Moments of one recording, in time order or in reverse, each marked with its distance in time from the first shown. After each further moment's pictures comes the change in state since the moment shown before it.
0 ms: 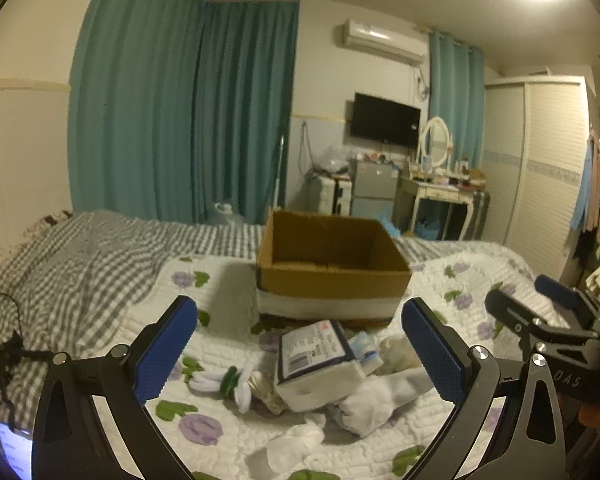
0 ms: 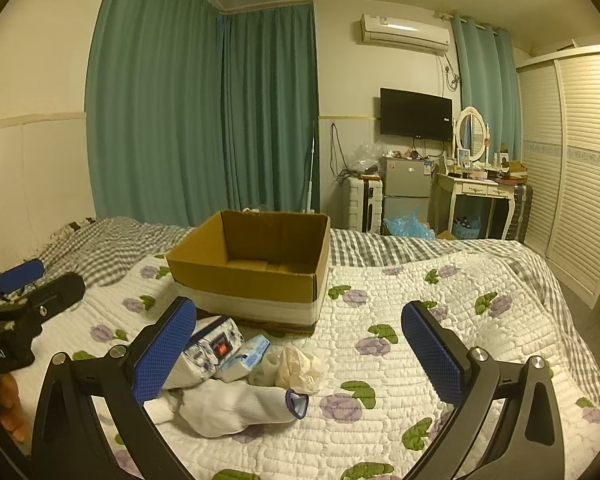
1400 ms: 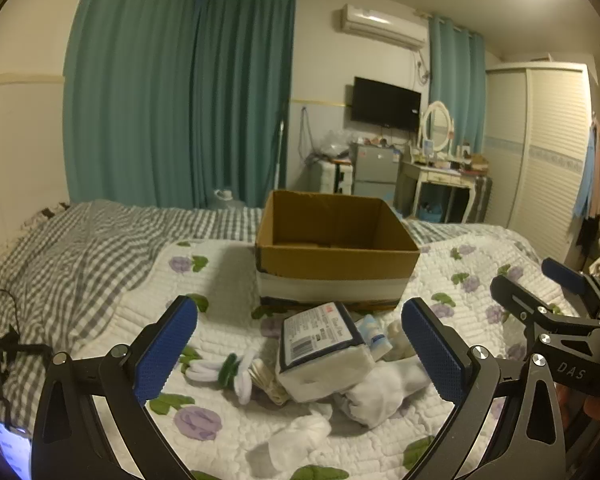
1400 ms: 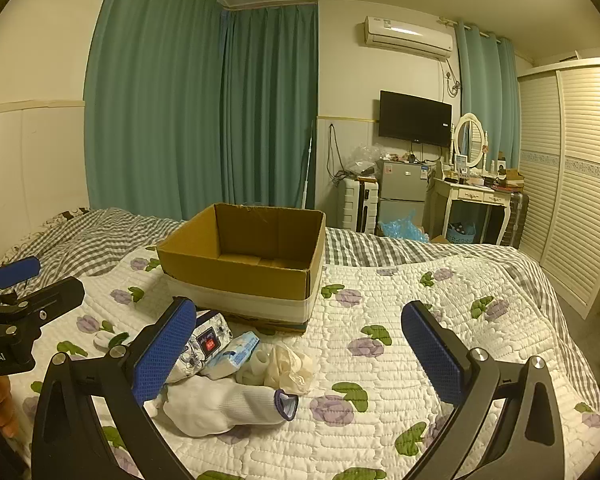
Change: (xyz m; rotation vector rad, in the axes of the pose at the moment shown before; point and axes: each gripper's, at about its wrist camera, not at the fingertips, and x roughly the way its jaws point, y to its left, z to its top) left arm 0.023 -0.004 -0.021 0.026 0.060 0.014; right arm 0.014 0.002 -0.009 -0.040 0.002 -0.028
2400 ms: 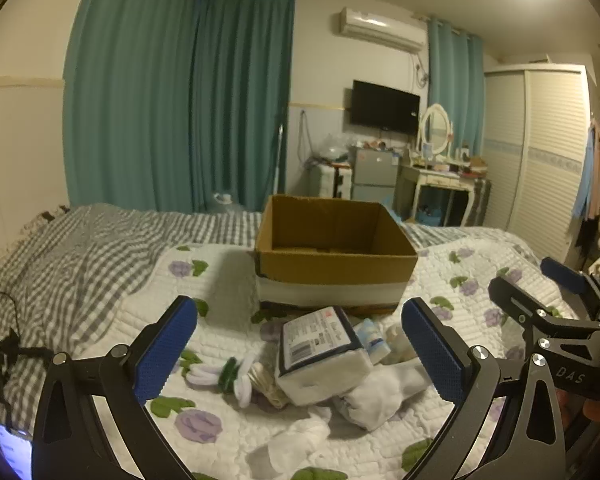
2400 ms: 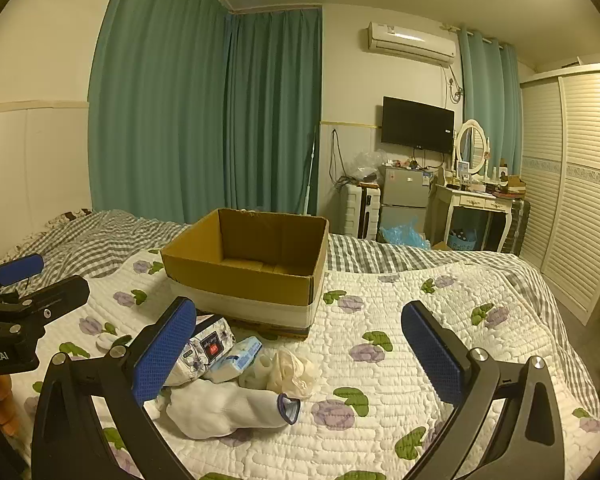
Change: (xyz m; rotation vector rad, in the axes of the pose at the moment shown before) left arm 0.002 0.001 0.000 -0.001 -0.013 0.000; right arm -0.002 0.001 0.001 -0.009 -0.016 0.006
